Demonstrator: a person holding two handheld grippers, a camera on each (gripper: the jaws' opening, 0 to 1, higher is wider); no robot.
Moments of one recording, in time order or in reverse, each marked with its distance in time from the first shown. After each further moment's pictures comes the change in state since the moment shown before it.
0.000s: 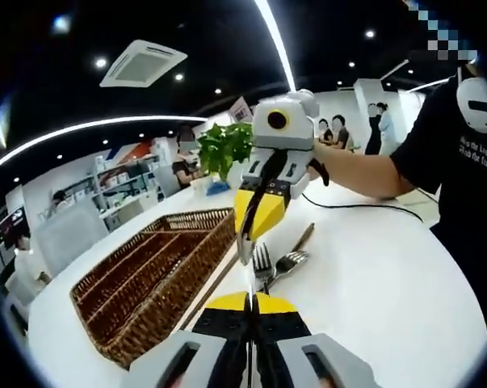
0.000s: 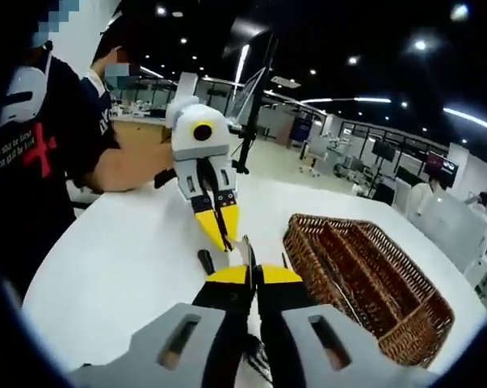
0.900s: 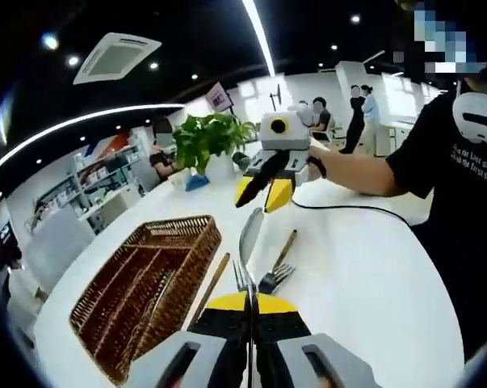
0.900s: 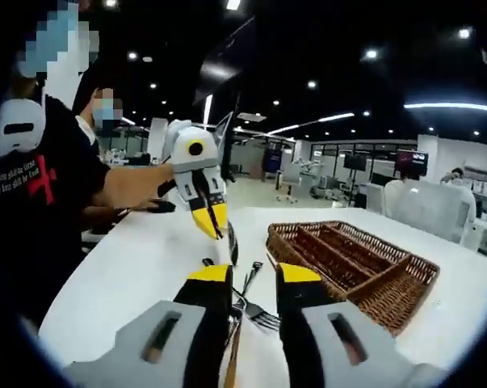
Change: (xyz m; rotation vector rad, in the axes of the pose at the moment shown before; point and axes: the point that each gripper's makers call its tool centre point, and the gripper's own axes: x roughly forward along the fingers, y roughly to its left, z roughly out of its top) left arm 0.005 -0.006 0.037 0.050 0.127 -0.065; right arm -0.095 -0.030 -0.008 0.190 -0.183 -0.190
